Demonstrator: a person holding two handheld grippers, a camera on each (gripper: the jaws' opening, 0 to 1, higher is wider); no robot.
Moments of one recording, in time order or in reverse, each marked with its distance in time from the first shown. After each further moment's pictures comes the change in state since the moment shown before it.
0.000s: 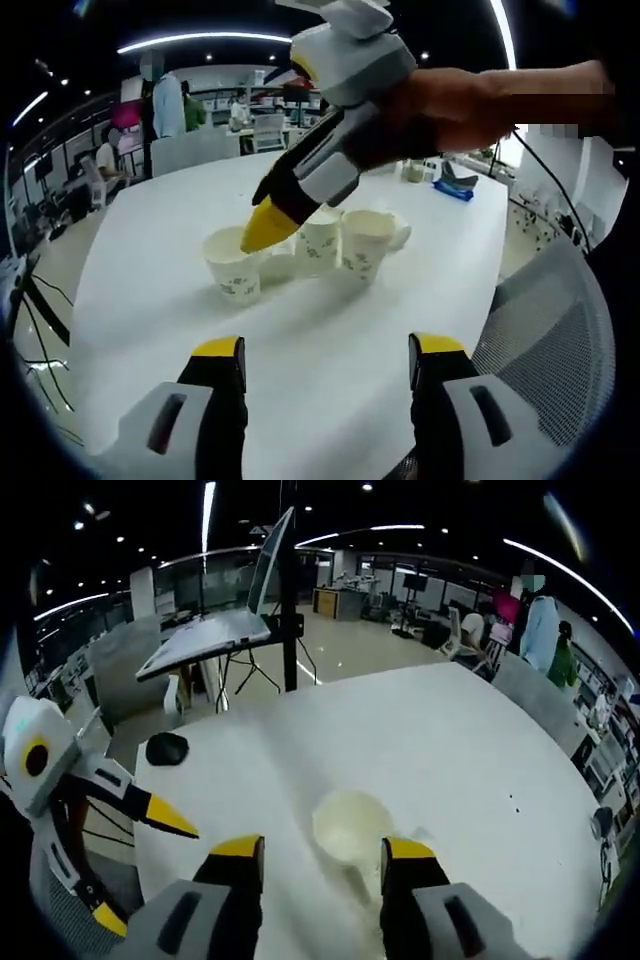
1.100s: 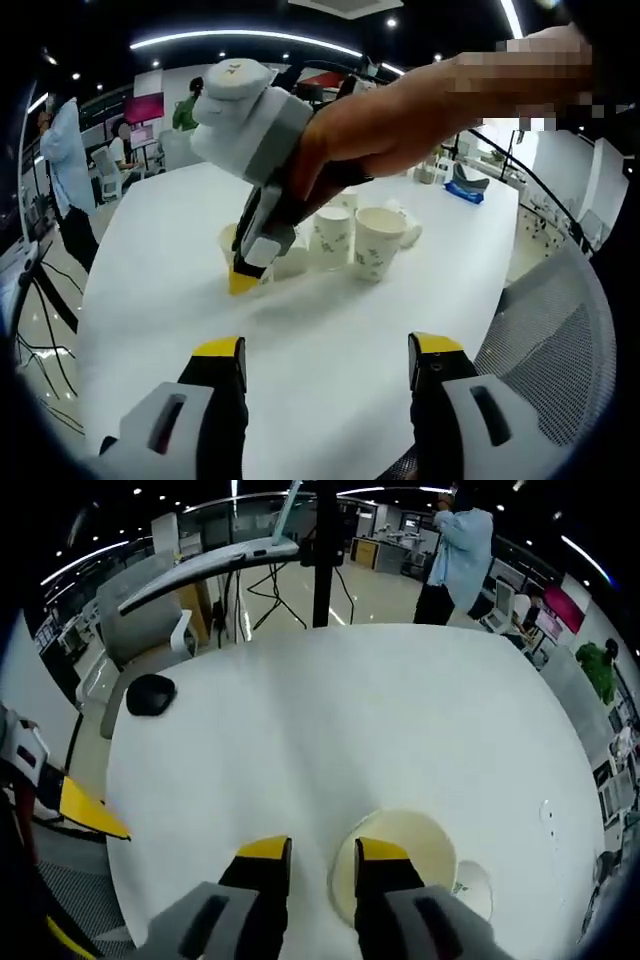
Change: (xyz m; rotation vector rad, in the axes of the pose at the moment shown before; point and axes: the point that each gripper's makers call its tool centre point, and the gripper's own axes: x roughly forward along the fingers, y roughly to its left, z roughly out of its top) left arm -0.012 0.008 -0.003 -0.033 0.002 0.049; right arm 0.078 0.010 -0.025 -0.130 0.264 0.067
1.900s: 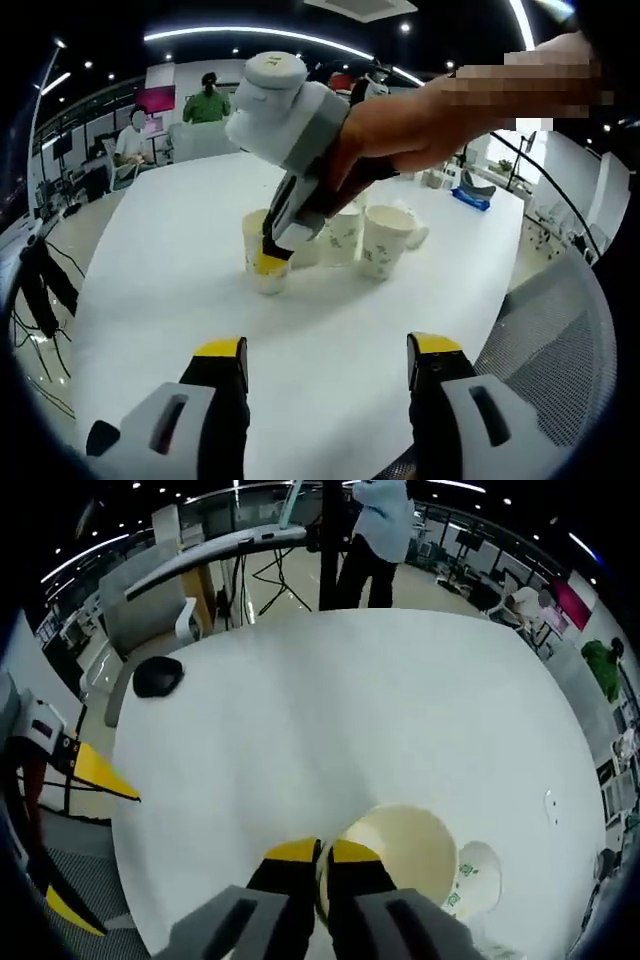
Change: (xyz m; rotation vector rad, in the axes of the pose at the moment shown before) left arm -0.002 0.008 -0.007 -0.056 -0.013 0.019; right arm -0.012 0.010 -0.023 0.004 0.041 0.034
